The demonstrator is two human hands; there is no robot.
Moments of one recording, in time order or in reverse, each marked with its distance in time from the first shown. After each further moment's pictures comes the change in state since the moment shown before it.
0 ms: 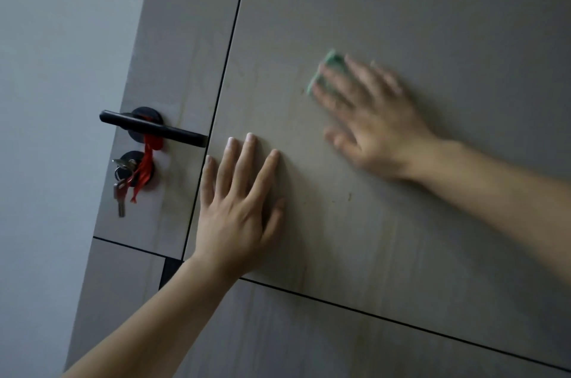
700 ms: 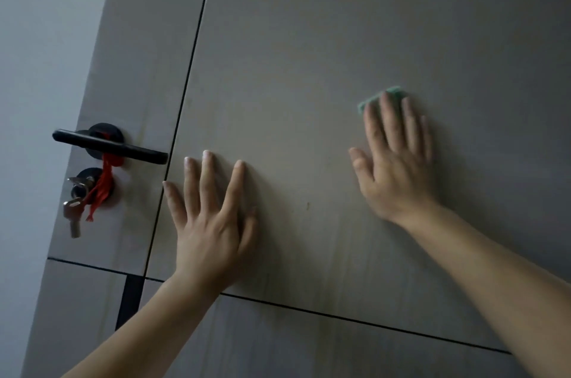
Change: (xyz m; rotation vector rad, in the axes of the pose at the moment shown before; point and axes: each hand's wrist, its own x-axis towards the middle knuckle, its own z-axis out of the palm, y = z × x) left_hand 0.003 0.027 0.009 -0.074 -0.031 -0.165; right_hand -0.087 0.009 -0.001 0.048 0.039 0.540
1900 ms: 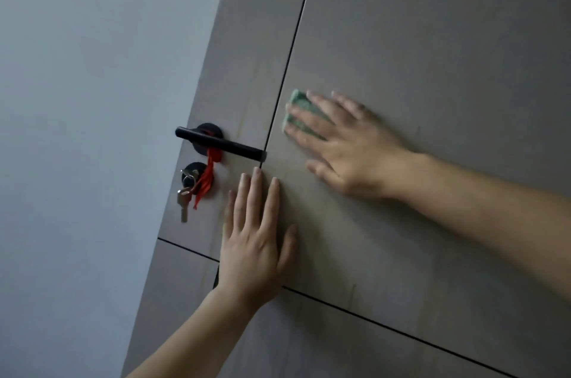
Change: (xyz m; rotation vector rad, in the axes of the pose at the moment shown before) left_hand -0.030 -0.063 -0.009 0.071 0.070 0.013; right_hand 0.081 -0.138 0.006 -0.039 -0.120 -0.756
